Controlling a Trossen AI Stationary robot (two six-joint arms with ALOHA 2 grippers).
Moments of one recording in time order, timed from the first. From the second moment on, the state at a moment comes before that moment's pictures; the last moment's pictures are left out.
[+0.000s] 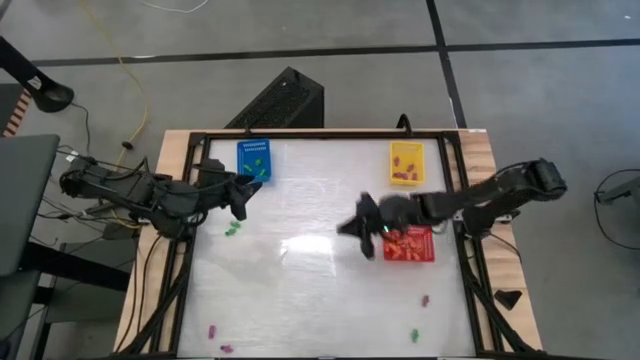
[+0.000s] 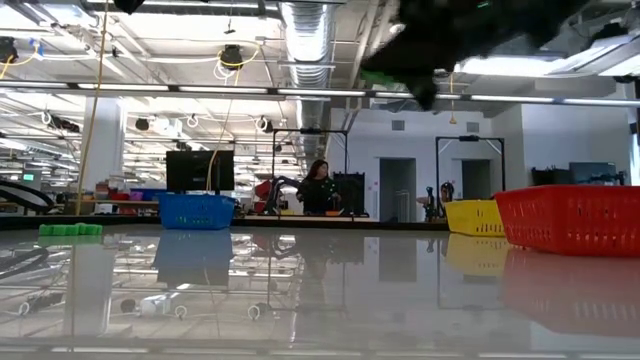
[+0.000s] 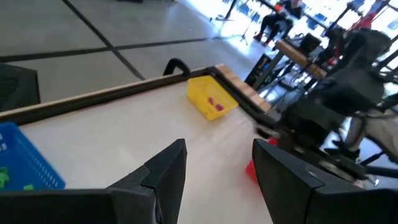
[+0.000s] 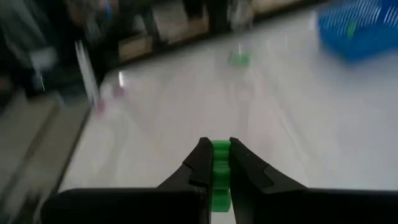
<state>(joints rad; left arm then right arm) -0.31 0.90 1.04 -0.47 -0.82 -0.75 0.13 1.31 0.75 0.22 0.05 0.36</state>
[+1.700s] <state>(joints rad) -0.31 0.86 1.04 0.01 -0.73 -0.40 -0.32 2.43 2.31 -0.48 -0.15 0.12</state>
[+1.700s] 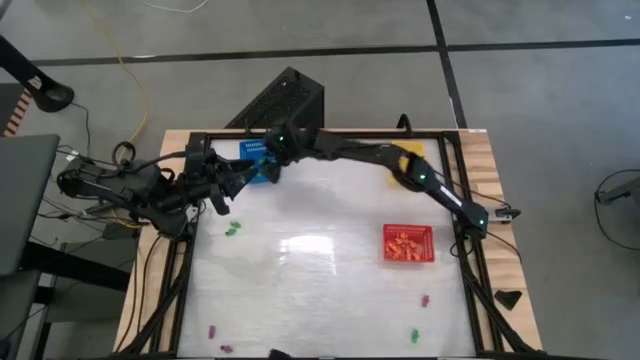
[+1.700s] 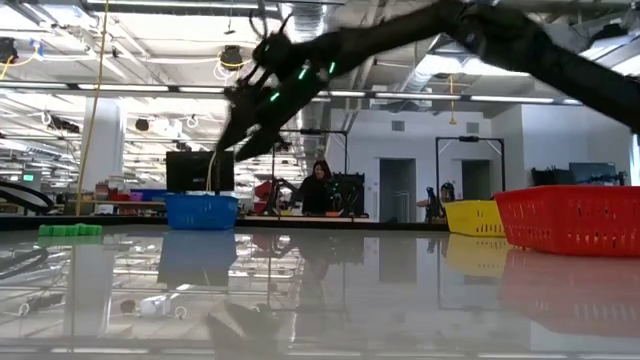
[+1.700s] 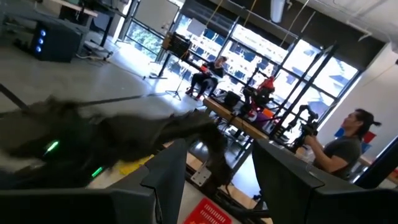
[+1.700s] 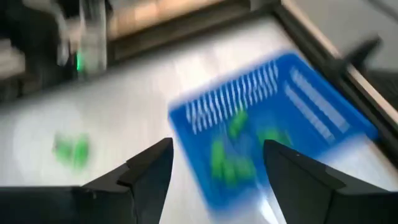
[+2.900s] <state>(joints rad) -0.30 0.84 1.04 -0.03 -0.62 -0.48 -0.04 2.65 2.23 0.08 -0.16 0.03</state>
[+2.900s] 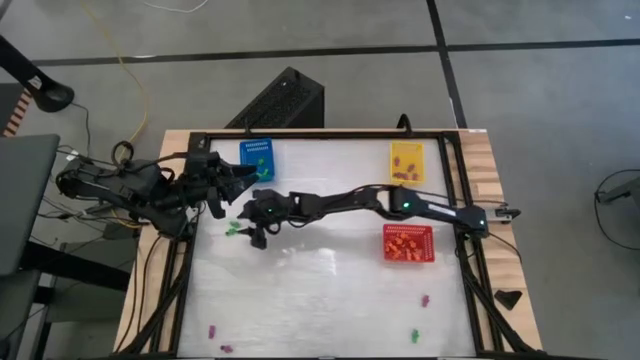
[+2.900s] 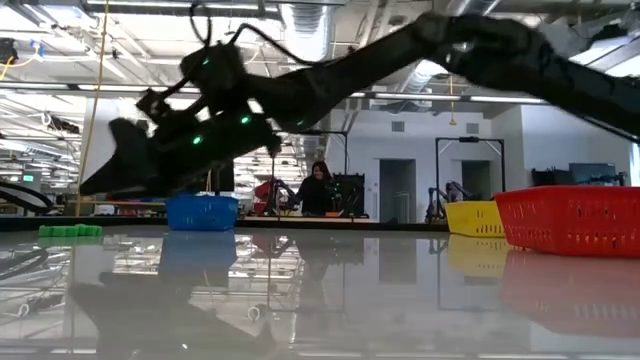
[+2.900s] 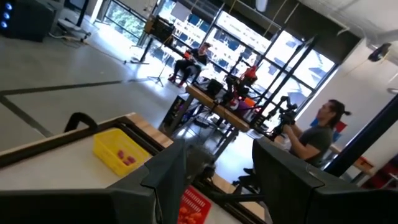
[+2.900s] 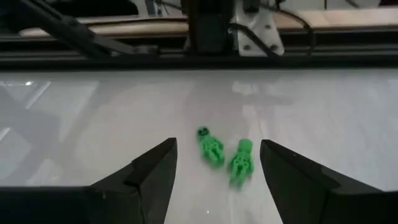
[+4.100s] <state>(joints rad) -0.30 0.85 1.04 -0.04 -0.69 -0.53 -0.05 2.77 2.32 0.06 -0.21 -0.03</state>
